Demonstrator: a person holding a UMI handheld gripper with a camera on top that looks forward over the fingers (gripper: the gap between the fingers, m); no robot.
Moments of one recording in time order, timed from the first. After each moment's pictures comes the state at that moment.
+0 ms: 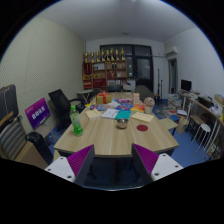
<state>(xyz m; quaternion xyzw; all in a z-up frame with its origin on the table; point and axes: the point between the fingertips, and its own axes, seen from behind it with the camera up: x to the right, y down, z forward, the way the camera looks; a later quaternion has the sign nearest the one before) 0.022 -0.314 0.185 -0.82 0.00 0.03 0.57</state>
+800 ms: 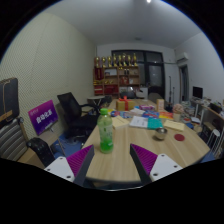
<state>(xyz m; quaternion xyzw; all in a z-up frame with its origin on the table) -0.194 -0.156 0.149 -0.79 -0.03 0.05 0.61</state>
